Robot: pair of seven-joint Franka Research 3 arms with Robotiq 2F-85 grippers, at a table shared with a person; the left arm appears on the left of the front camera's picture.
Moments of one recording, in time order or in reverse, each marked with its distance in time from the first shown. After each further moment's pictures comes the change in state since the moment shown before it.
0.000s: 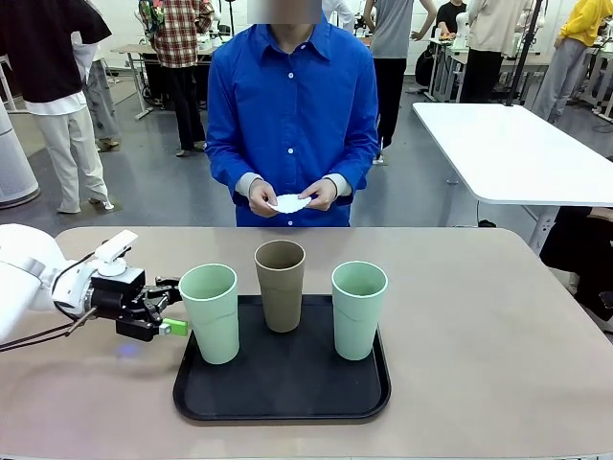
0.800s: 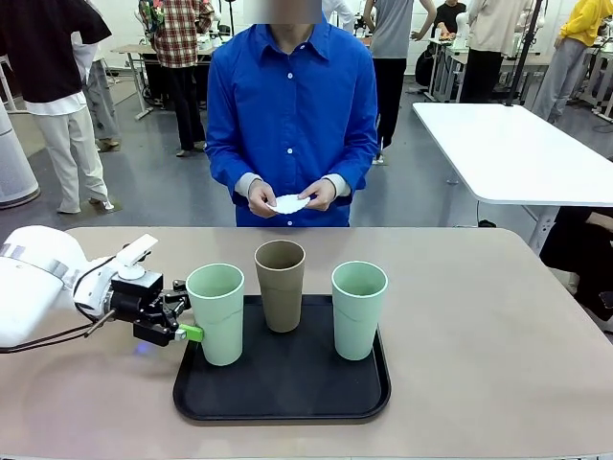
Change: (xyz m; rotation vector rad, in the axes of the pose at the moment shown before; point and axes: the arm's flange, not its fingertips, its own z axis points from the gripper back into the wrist) left arm -0.005 0.007 -0.027 -0.050 0.013 0.006; right arm 0.000 0.000 0.000 0.000 0.000 0.000
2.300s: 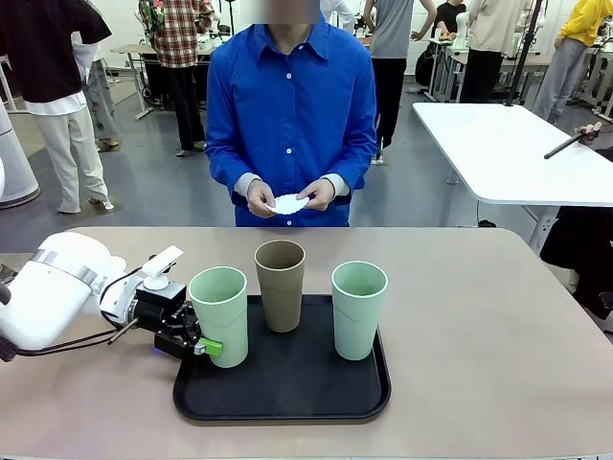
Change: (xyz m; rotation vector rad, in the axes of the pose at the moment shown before) left arm -0.011 0.007 -0.039 -0.080 0.020 -0.011; right arm 0.000 0.000 0.000 0.000 0.000 0.000
